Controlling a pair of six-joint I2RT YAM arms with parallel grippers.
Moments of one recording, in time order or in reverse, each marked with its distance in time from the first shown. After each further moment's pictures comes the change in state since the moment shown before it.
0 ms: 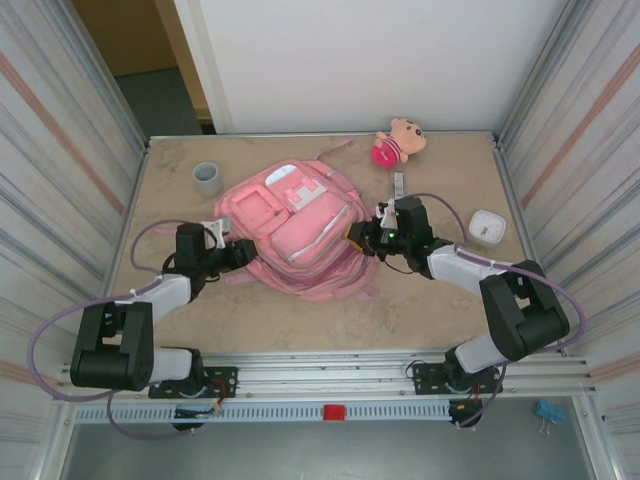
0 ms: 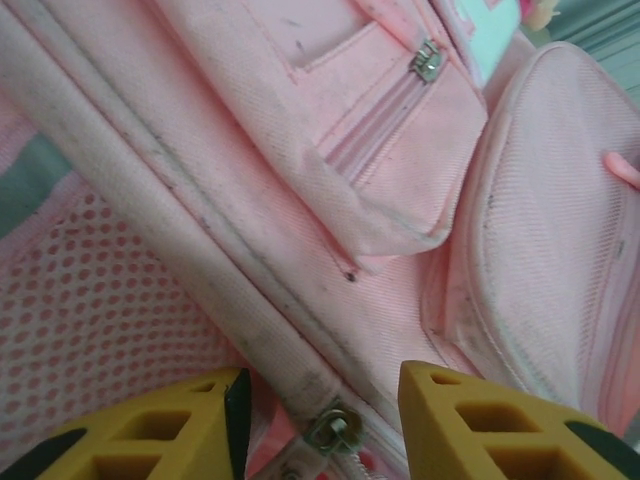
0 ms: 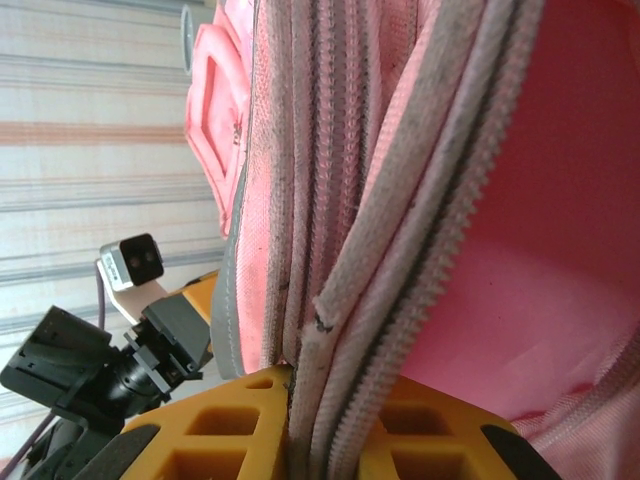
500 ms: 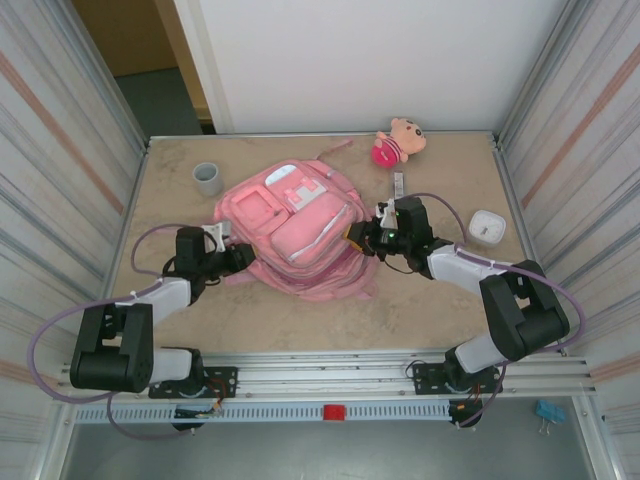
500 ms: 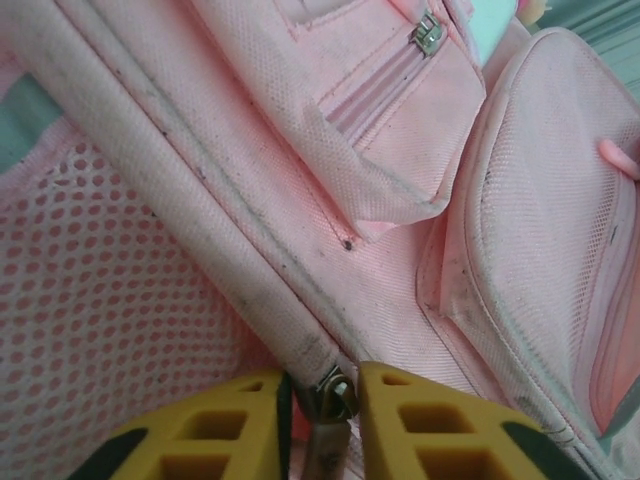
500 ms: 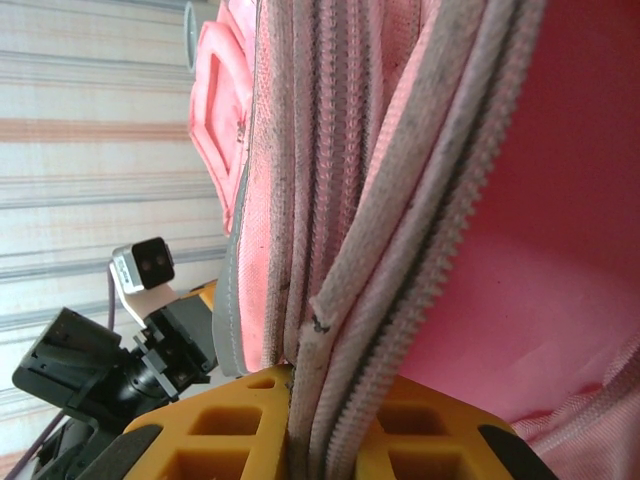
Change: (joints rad) left arm 0.000 -0.007 -0.029 0.013 0.016 -0.028; right arm 0.000 0.000 0.002 0.003 -0.006 0.000
